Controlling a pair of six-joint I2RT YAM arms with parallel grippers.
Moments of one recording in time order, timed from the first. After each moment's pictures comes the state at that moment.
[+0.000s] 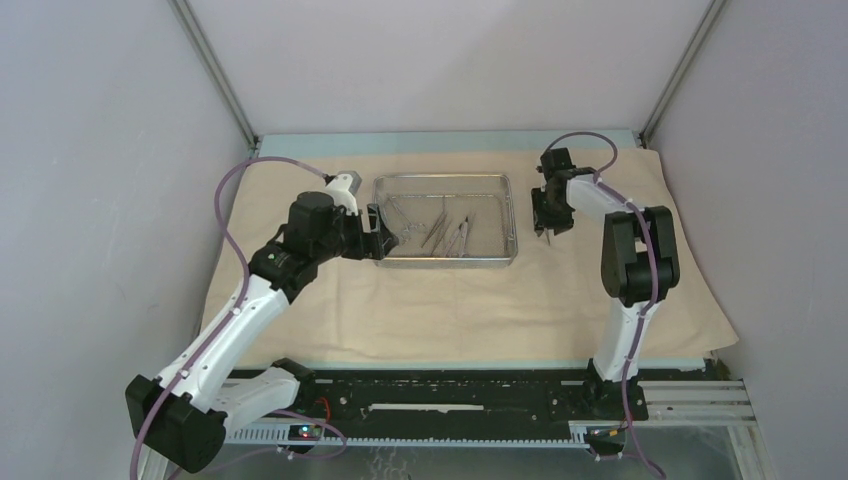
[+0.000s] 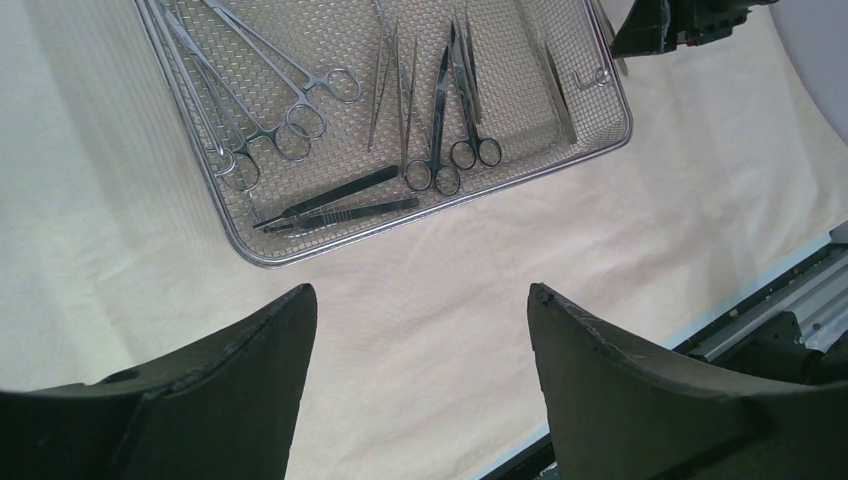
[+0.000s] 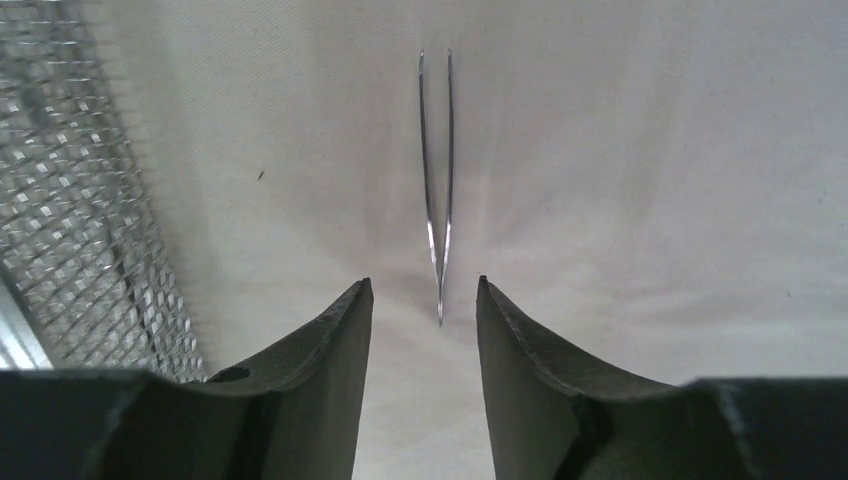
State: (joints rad) left arm -0.44 1.01 0.93 -0.45 0.16 -0.36; right arm 0.15 1.98 1.42 -0.65 0.08 0.10
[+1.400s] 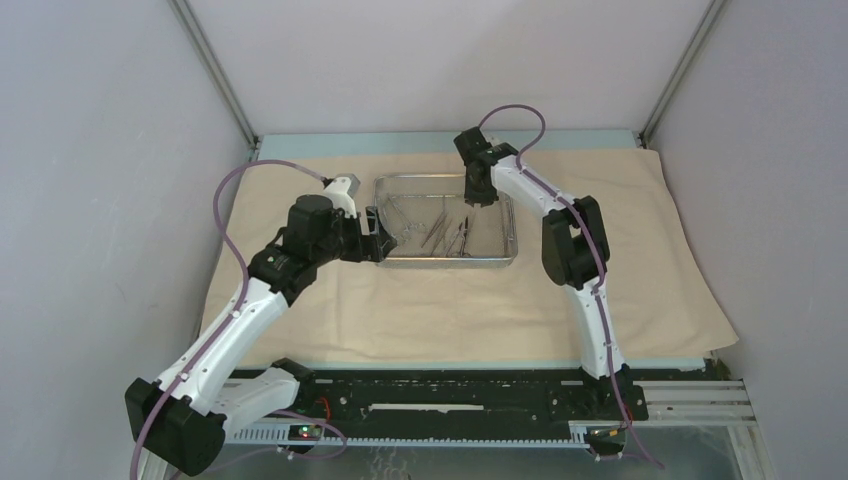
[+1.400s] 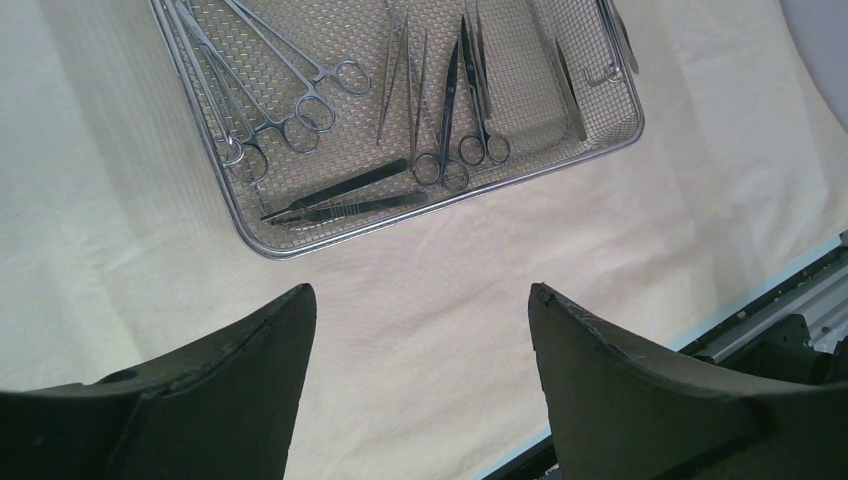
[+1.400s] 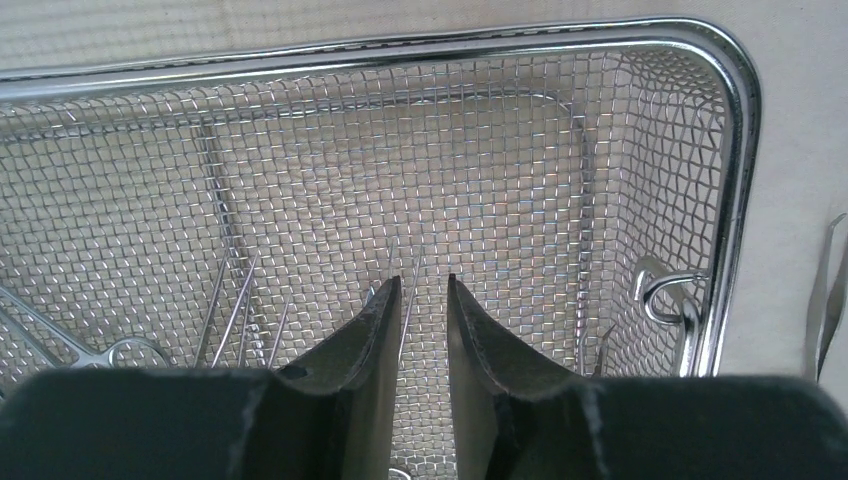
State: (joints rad) left arm -0.43 1.00 0.90 -0.45 0.15 -0.36; right arm 0.48 2.30 2.03 -0.83 0.24 0.52
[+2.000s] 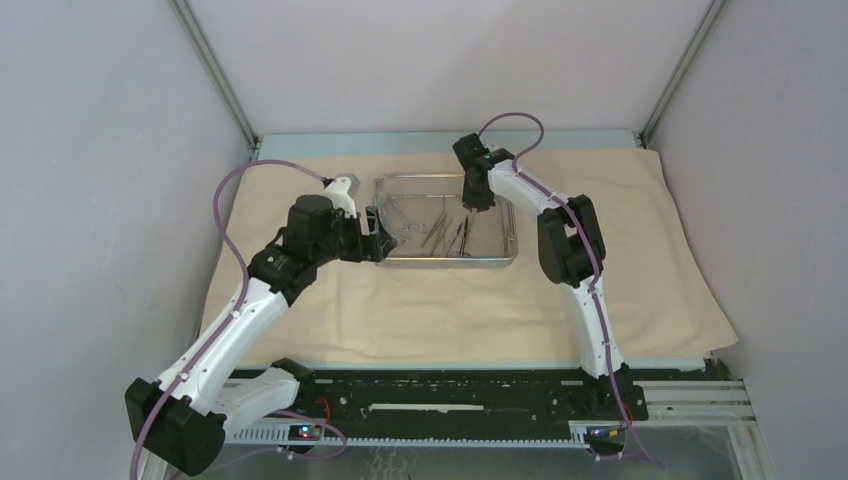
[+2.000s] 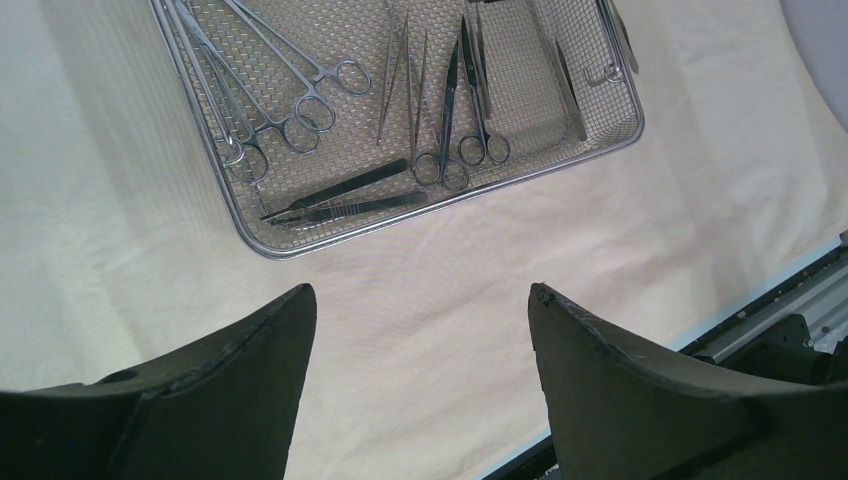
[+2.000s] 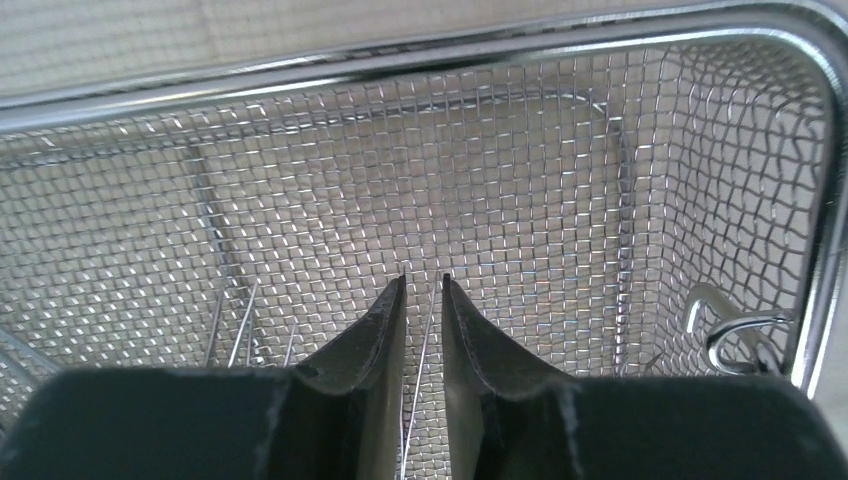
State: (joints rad) left arm -0.43 1.00 0.90 -0.45 0.15 -0.36; right arm 0.48 2.34 2.03 -0.79 0.23 0.57
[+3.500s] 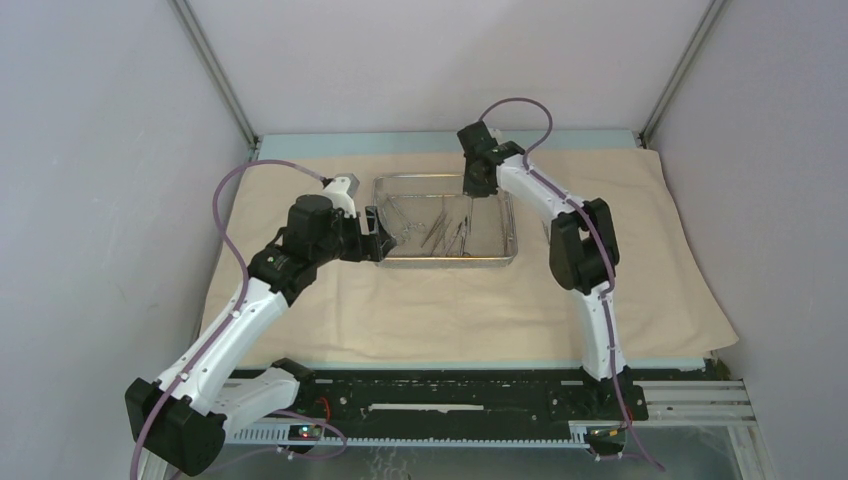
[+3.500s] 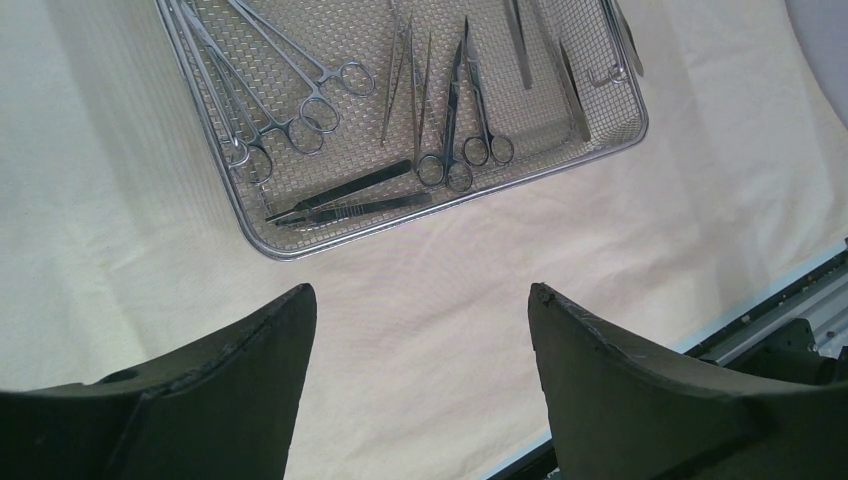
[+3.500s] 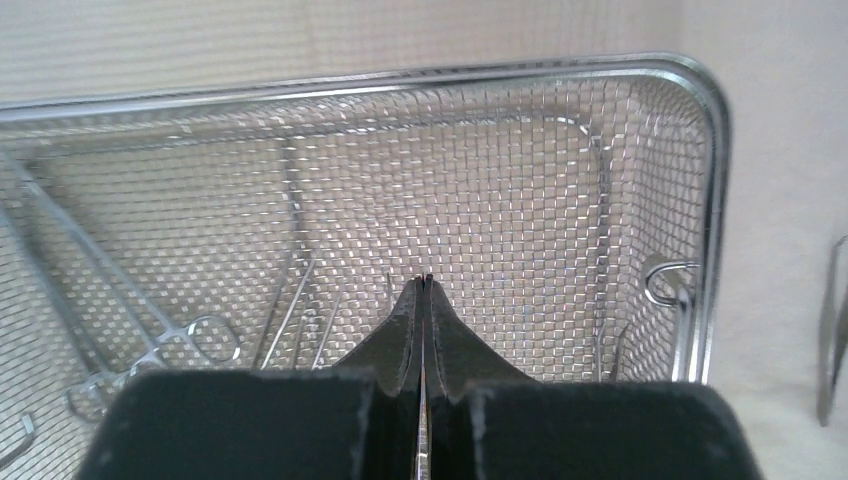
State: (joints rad) left arm -0.43 1.00 0.90 -0.45 0.14 -0.36; right arm 0.48 2.24 1.96 -0.73 0.21 0.53
